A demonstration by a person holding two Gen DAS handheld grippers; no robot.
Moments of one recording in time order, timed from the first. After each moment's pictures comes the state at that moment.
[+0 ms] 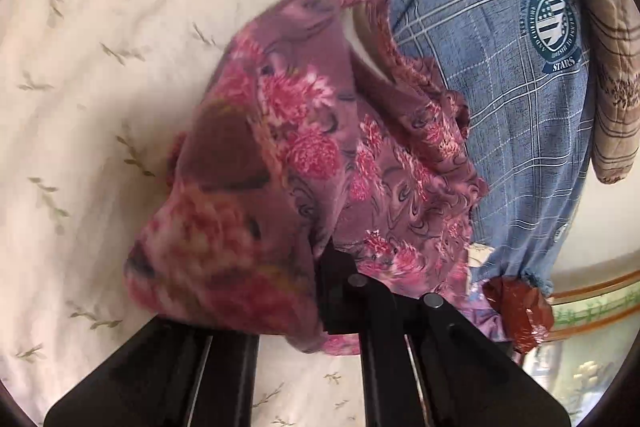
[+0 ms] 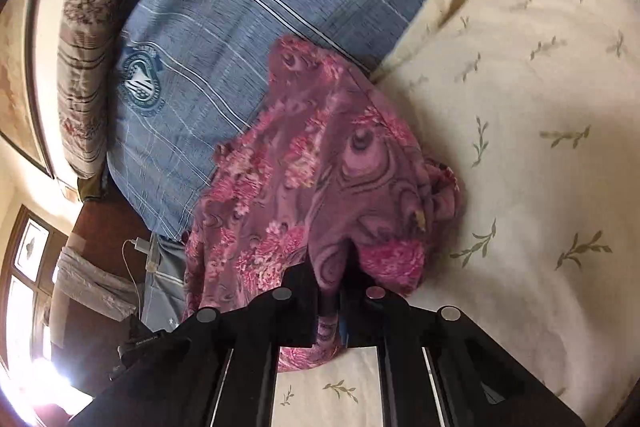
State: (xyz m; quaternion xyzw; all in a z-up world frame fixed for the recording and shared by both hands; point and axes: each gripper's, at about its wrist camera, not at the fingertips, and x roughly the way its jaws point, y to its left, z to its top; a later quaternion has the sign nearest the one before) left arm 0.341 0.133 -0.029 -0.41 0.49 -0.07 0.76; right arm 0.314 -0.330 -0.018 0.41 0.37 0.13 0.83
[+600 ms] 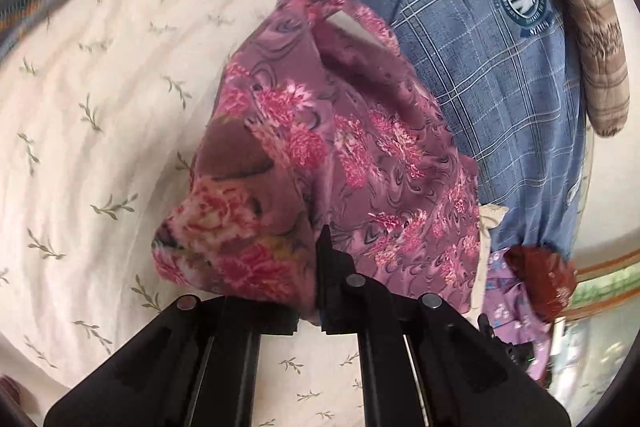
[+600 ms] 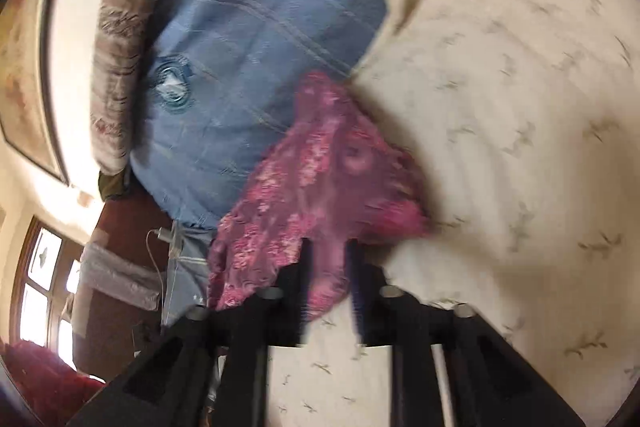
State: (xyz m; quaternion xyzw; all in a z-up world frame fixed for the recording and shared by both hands) left arm 0.261 0.141 -0.013 -0.38 0.50 -0.06 0.77; right arm 0.207 -0.361 0.004 0.45 0.37 0.11 0.80
